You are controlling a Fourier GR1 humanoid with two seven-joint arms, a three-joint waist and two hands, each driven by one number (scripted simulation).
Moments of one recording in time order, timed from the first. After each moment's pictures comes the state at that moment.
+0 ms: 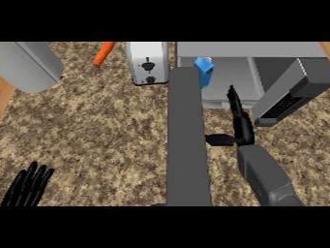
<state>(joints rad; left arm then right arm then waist) 0.48 0.04 0.13 -1.88 0.13 -0.54 -0.37 -0.68 -0.05 -0.20 -0.23 0.03 -0.17 -1.02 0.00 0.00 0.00</state>
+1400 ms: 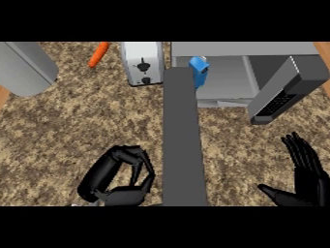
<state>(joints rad) 0.02 0.00 -0.28 -1.60 -0.21 -0.27 -0.24 0.10 -0.16 -0.13 -1.23 -0.21 0.20 -0.78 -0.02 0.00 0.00</state>
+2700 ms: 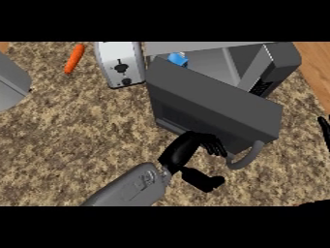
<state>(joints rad) -0.65 0.01 -0.91 -0.97 0.24 0.29 -0.17 0.13 -0.32 -0.15 -1.63 -0.37 0.37 -0.55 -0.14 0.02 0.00</state>
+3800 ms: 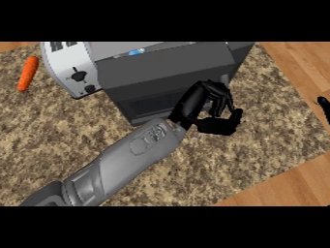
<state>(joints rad) -0.99 0.00 -0.82 -0.84 0.57 0.40 -0.29 0.00 -0.42 -0.11 -1.76 -0.50 0.48 -0.42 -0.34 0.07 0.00</state>
